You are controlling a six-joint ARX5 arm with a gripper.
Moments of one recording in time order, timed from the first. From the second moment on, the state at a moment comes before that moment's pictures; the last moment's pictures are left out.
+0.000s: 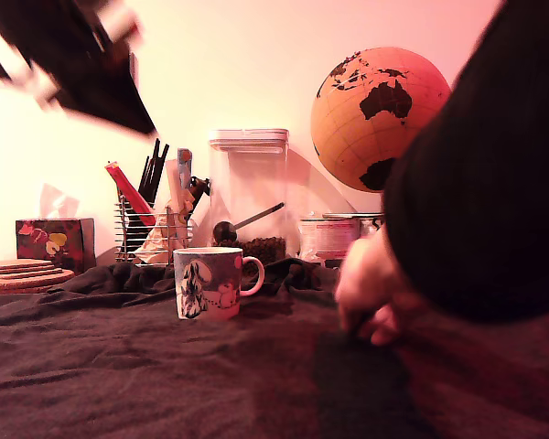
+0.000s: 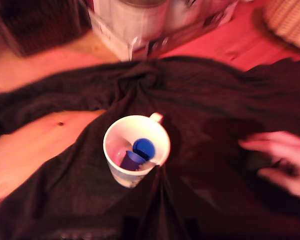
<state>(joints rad) -0.25 1.43 1.24 -0.50 0.44 0.15</state>
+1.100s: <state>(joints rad) -0.17 1.03 0.94 -0.39 0.42 0.16</state>
